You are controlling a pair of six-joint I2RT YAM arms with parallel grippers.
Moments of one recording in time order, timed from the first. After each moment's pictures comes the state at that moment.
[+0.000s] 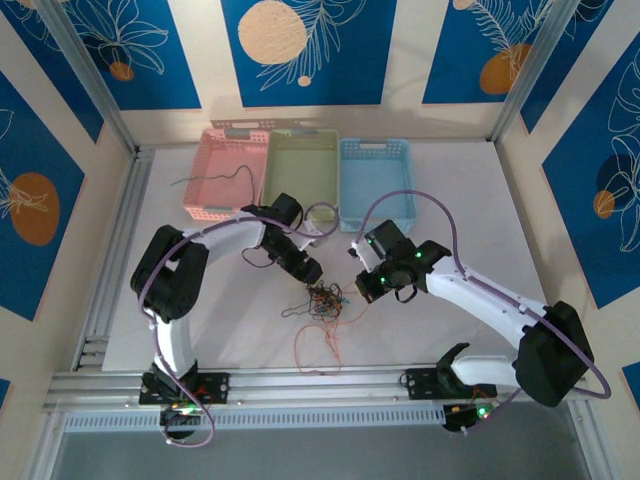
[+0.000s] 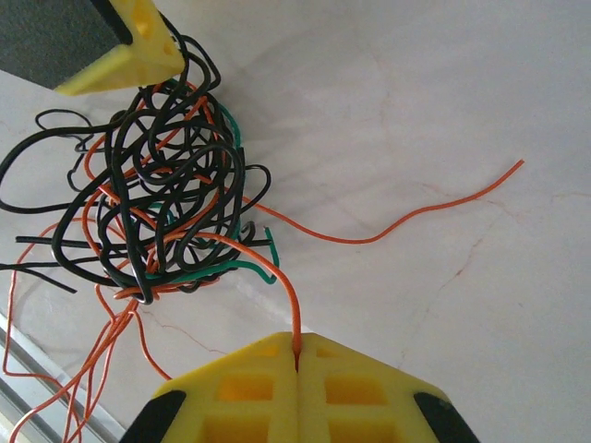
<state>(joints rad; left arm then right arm) -0.60 1.89 1.25 -0.71 0.57 0.14 0.65 1.24 0.85 -0.76 -0.18 0.11</state>
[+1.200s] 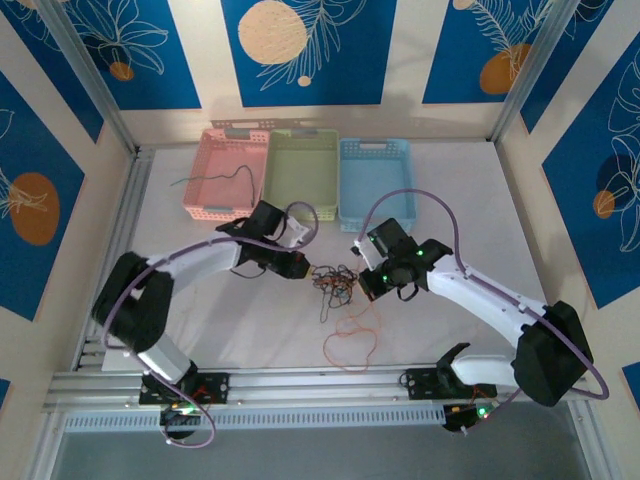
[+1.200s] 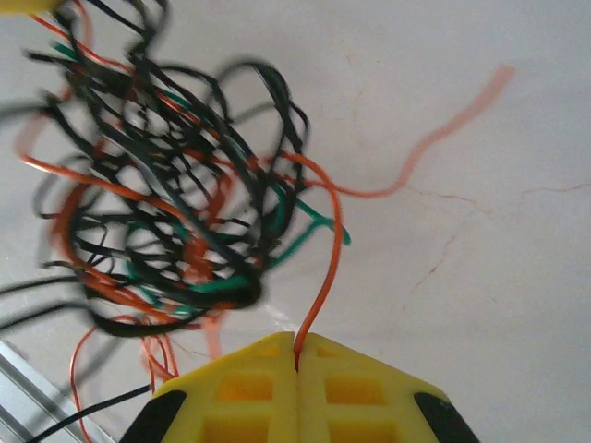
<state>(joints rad) -0.58 1.59 1.00 -0.44 0.58 -0.10 0.62 1.23 0.85 -0.77 -0.17 0.10</state>
